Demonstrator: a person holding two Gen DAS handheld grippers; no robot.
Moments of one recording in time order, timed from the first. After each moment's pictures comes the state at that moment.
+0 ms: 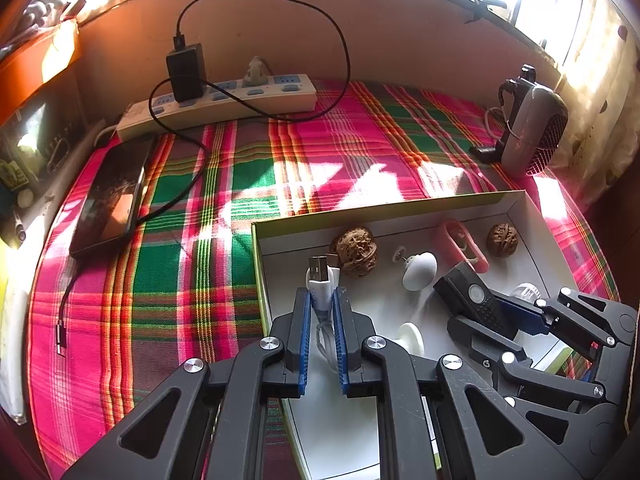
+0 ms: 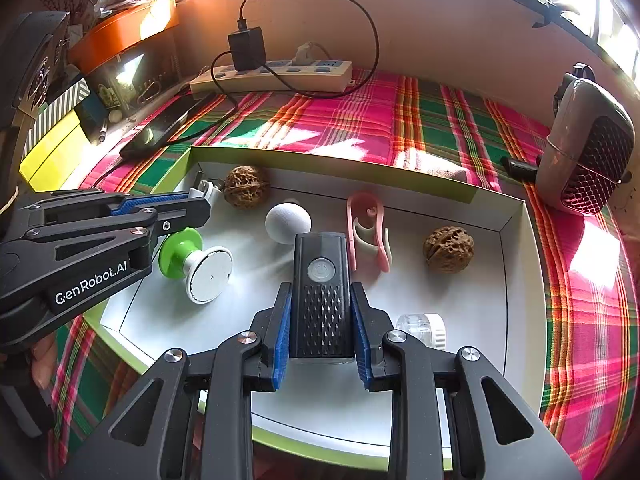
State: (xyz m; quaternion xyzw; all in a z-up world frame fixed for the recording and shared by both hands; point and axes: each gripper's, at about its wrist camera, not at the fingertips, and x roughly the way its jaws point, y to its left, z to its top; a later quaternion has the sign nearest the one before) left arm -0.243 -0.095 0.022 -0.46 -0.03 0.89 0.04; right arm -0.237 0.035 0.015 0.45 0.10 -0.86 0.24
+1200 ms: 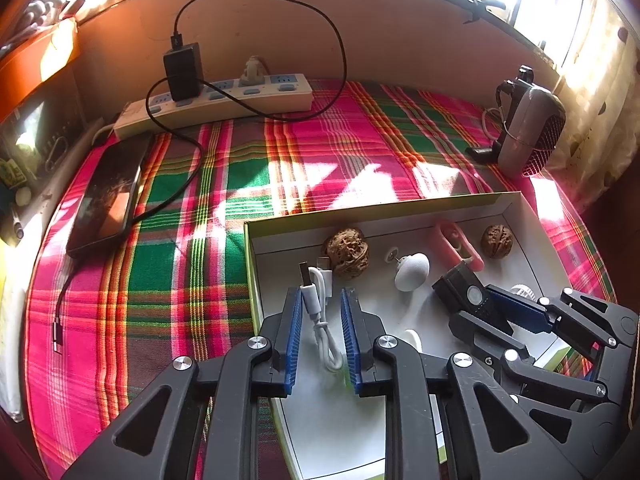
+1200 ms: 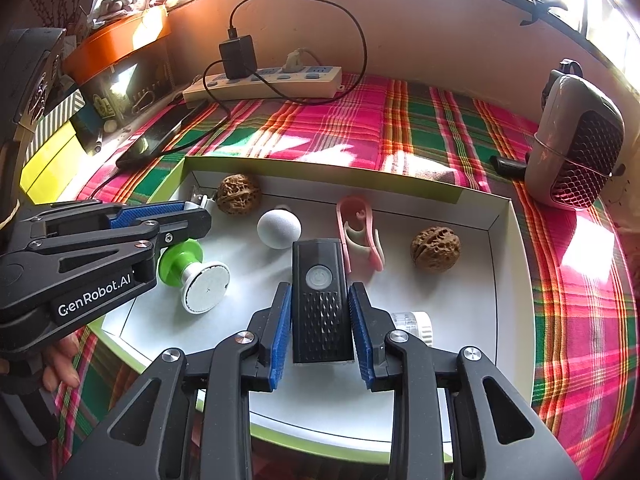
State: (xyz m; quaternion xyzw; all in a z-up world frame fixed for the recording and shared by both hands) left arm -0.242 -0.092 0.024 -0.46 -0.03 0.89 0.05; right arm -0.237 0.041 0.018 0.44 0.09 -0.86 0.23
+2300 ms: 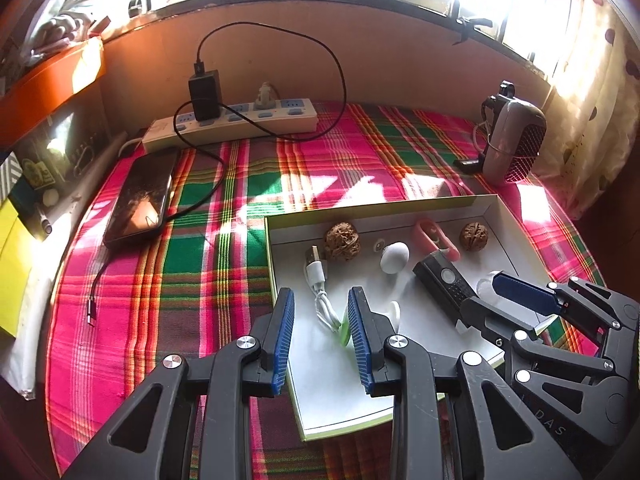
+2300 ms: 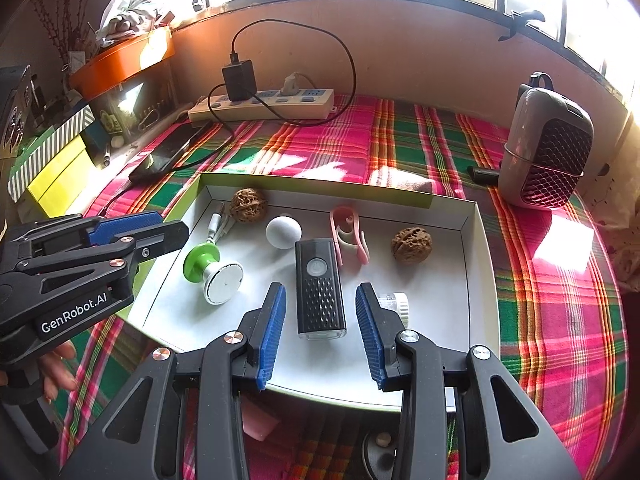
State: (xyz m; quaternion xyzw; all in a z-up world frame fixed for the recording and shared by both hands) left arm -0.198 -0.092 0.048 -0.43 -0.03 0.90 0.03; right arm -0.208 0.054 0.041 0.42 0.08 -0.88 0.22
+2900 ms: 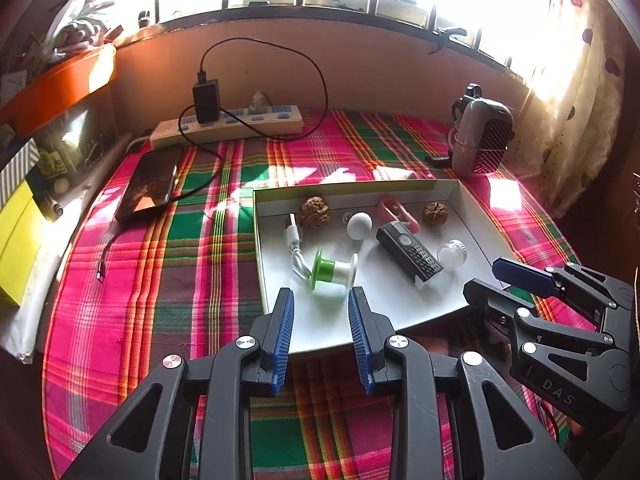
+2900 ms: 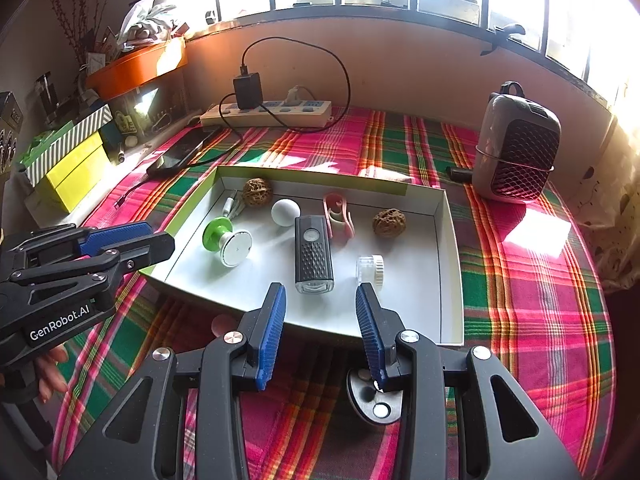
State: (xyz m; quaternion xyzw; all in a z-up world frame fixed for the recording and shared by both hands) left arm -0.143 -0.079 0.058 -0.41 -0.04 0.91 0.04; right arm -0.165 0.077 0.055 0.39 0.08 -0.89 0.22
